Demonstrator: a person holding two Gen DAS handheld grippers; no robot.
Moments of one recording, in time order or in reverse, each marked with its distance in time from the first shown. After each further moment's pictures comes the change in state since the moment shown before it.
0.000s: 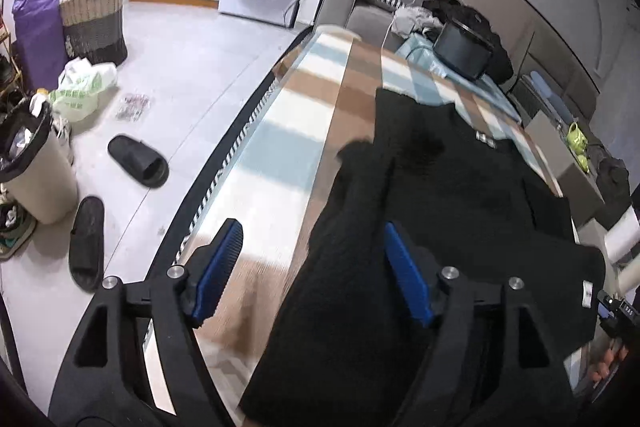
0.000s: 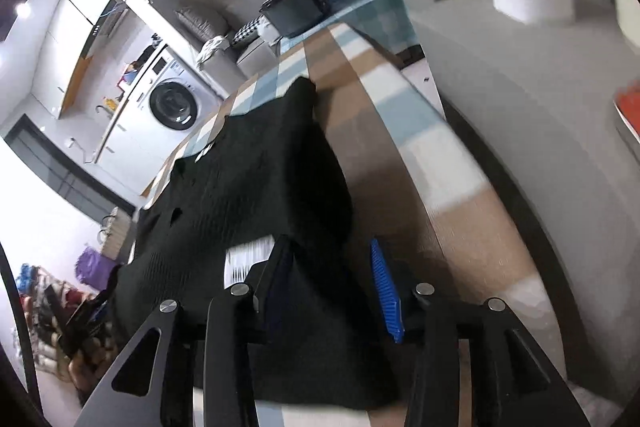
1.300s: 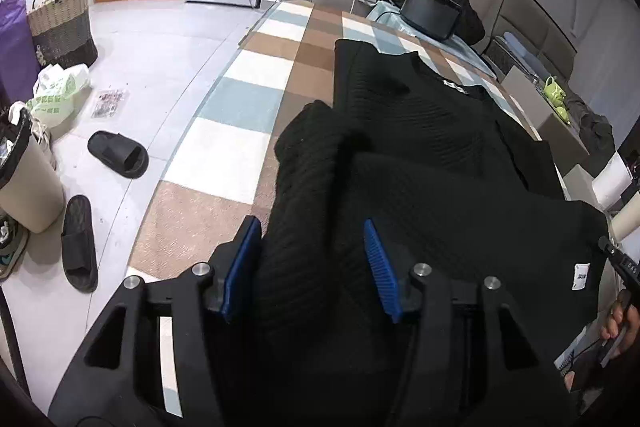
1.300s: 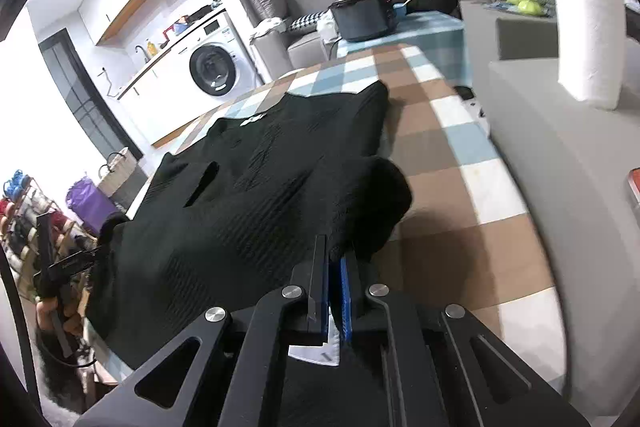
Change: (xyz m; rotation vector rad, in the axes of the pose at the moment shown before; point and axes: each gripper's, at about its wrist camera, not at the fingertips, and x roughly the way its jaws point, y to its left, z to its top) left arm 0.001 -0.022 -0.031 0.122 0.073 -0.077; right arm -0.013 0.057 -0.023 -0.305 -0.055 -0.001
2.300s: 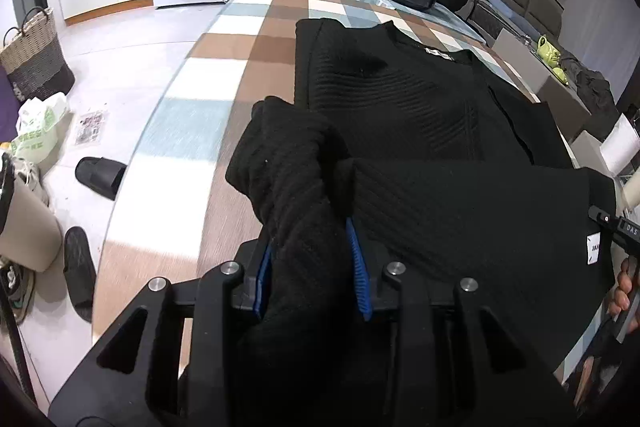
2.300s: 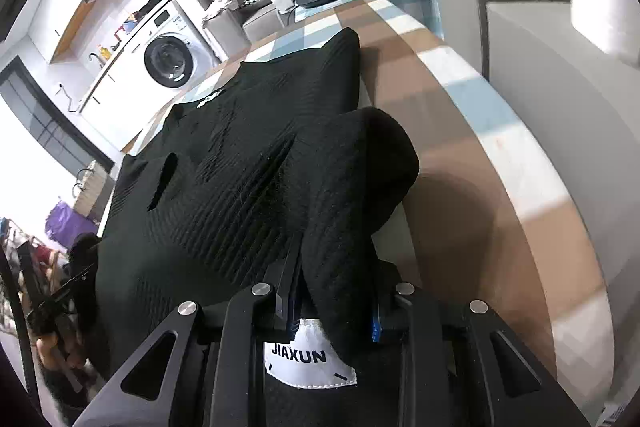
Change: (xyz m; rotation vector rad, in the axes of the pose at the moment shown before) left arm 0.048 -0.030 0.026 0.126 0.068 -0.005; right arm 0.060 -0.003 0.011 0.142 0.146 -0.073
